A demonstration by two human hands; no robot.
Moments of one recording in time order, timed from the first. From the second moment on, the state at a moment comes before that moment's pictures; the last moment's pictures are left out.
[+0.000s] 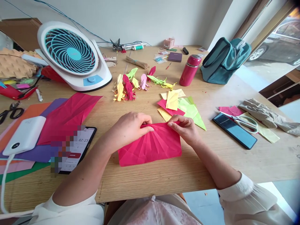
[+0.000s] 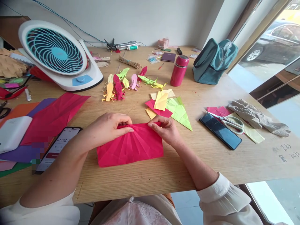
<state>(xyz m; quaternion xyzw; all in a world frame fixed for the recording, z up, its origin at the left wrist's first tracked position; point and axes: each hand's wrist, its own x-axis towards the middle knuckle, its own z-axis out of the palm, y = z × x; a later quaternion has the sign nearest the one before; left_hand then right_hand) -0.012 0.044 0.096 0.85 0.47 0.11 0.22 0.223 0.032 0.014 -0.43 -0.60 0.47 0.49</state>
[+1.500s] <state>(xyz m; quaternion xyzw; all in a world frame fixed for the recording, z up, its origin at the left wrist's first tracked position) -0.028 0.048 0.109 0.68 0.47 0.49 0.29 0.258 0.054 -0.007 -0.40 -0.47 0.45 0.64</state>
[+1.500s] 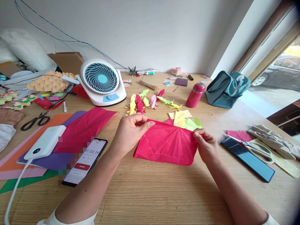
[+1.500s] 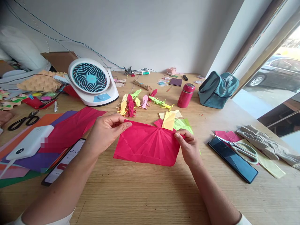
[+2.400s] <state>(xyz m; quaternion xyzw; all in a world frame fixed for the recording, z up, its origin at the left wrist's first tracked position) -0.031 0.051 0.110 0.67 0.47 0.48 0.31 0.257 0.053 -0.007 -0.41 -0.43 0.48 0.64</state>
